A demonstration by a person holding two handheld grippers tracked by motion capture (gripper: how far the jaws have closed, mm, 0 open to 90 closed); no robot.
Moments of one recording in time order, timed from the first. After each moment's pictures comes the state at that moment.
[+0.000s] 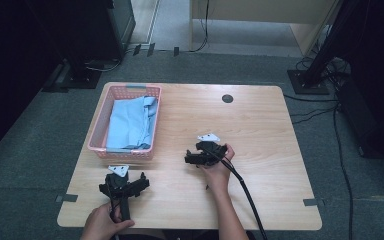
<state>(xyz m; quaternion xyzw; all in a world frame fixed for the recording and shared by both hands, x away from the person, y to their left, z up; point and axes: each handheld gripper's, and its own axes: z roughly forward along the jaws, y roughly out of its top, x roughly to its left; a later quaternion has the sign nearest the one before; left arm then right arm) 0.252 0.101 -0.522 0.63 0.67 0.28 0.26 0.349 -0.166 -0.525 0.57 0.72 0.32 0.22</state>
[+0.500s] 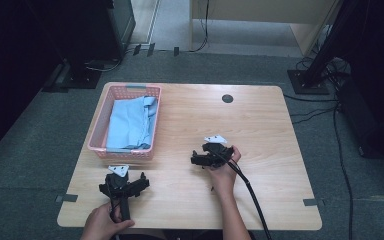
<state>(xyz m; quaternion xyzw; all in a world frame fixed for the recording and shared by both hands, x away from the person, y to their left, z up) 0.252 0.101 -0.522 0.63 0.67 0.28 0.26 0.342 -0.185 -0.525 0.58 0.71 0.32 0.23</state>
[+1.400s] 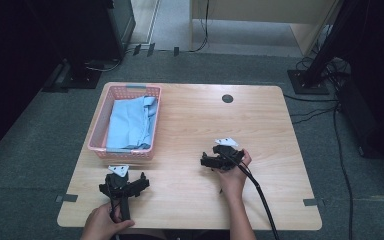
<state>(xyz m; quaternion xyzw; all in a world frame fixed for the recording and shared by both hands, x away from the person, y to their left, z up) 0.252 0.101 -0.522 0.63 0.67 0.28 0.26 0.331 -0.213 -0.526 0.60 0.70 0.31 0.24</state>
